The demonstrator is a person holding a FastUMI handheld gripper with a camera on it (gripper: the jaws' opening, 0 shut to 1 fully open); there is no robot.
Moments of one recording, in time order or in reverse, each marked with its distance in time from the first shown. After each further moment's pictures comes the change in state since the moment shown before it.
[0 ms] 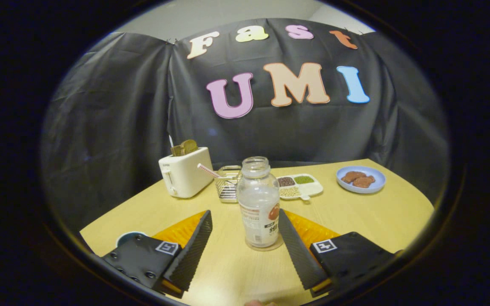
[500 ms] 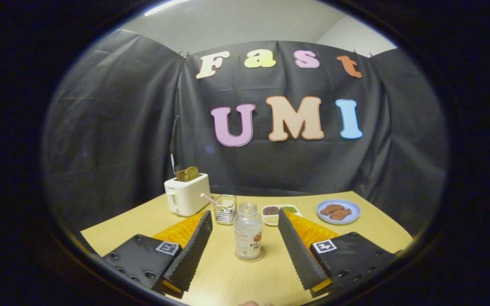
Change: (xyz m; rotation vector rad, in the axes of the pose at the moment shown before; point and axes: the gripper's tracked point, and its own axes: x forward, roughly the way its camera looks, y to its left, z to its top) arm -0.068 -0.001 0.088 -0.101 -0.133 -0.028
